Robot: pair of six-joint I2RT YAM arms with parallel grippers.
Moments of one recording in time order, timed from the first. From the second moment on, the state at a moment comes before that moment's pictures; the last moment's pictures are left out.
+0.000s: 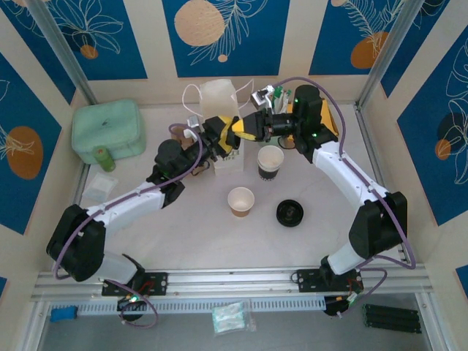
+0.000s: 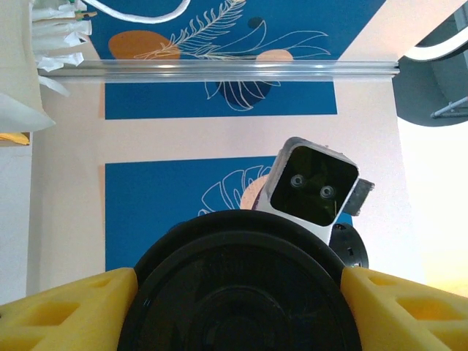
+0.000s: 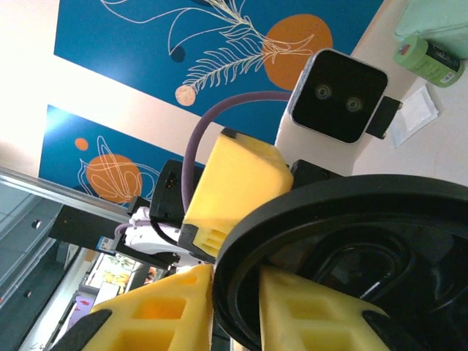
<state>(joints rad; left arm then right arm) -0.64 1.42 0.88 0.76 0.29 -1.65 0.35 1.54 1.35 0.10 -1.27 1.05</state>
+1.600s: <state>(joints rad) -0.97 1.42 1.04 -0.29 -0.29 -0.58 0.39 1.08 0.86 -0.71 -0.60 0.54</state>
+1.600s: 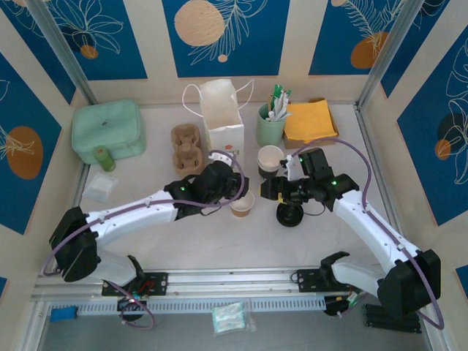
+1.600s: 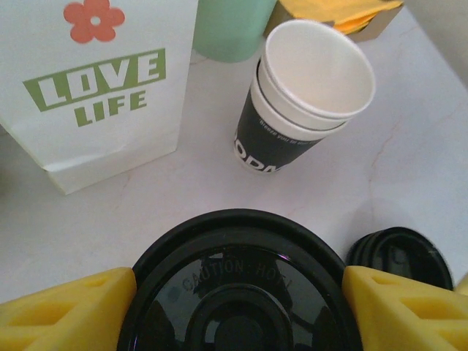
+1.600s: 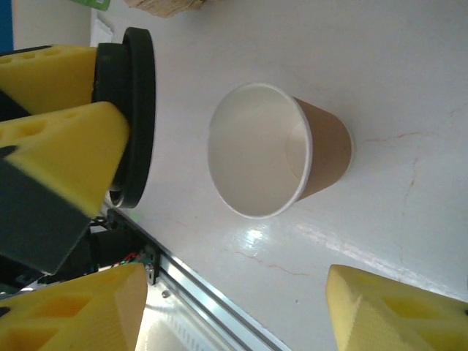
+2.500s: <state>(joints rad) -1.06 1.59 1.10 -0.34 -0.37 -0.53 0.37 1.08 0.80 -0.73 -0.52 0.52</state>
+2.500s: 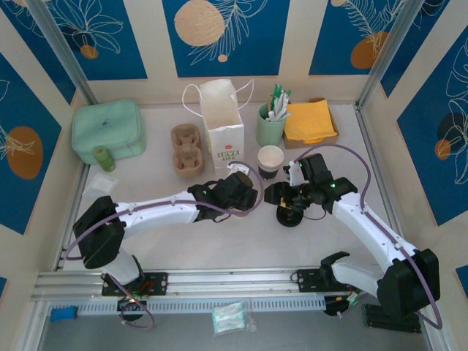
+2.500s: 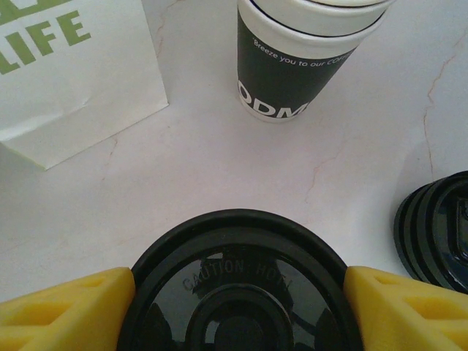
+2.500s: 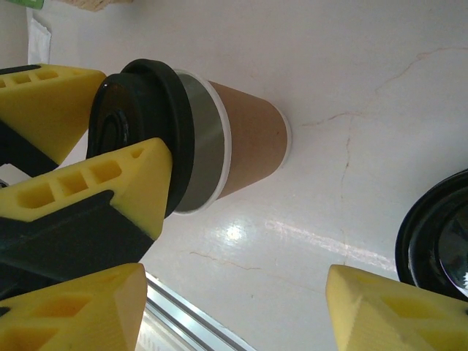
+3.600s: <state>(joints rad) -1.08 1.65 1.10 -0.34 -0.38 -0.53 0.36 1.08 0.80 -0.73 -0.53 0.52</state>
